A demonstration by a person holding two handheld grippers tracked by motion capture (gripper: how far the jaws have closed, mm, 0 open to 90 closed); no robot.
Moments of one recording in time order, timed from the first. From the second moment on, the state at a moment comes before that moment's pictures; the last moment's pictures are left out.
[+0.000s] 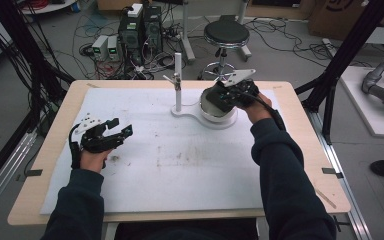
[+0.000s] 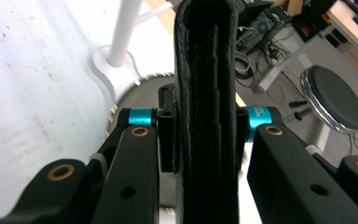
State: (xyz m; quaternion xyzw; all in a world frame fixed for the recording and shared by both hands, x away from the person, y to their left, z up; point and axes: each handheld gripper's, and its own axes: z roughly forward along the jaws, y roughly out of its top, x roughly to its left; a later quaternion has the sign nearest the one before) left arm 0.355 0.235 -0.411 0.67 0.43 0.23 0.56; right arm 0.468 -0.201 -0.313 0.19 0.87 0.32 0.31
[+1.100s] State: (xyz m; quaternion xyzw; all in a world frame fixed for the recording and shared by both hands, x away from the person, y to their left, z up) left arm 0.354 0.235 -0.411 0.67 0.43 0.23 0.56; right arm 0.448 -0.221 -0.294 0.13 0.87 0.35 0.33
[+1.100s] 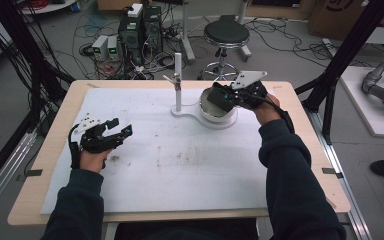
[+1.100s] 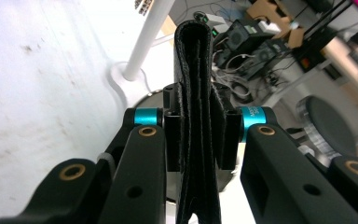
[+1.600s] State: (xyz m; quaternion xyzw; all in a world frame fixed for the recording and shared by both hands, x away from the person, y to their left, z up) left arm 0.354 0.235 -0.410 0.67 0.43 0.23 0.56; right arm 0.447 -0.207 -0.316 0.15 0.88 0.40 0.22
